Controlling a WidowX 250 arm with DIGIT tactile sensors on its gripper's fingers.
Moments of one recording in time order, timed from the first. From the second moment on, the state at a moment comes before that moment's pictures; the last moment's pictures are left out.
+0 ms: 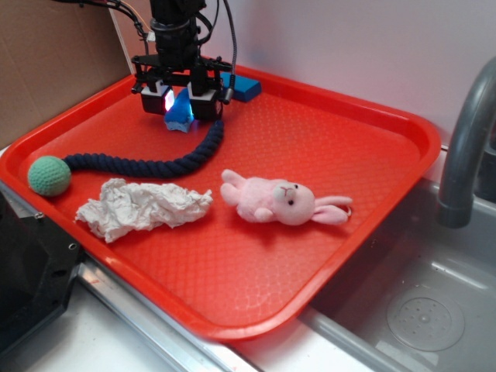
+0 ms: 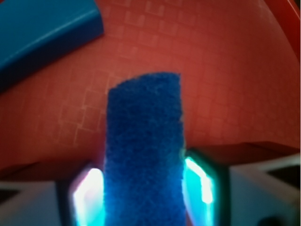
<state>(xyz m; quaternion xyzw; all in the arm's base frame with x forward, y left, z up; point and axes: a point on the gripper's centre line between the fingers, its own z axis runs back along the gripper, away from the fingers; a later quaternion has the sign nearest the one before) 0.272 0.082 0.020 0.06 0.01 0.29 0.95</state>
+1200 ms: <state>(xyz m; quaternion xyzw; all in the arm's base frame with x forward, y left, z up) 0.191 0.044 0.211 0.00 -0.05 0.01 1.00</state>
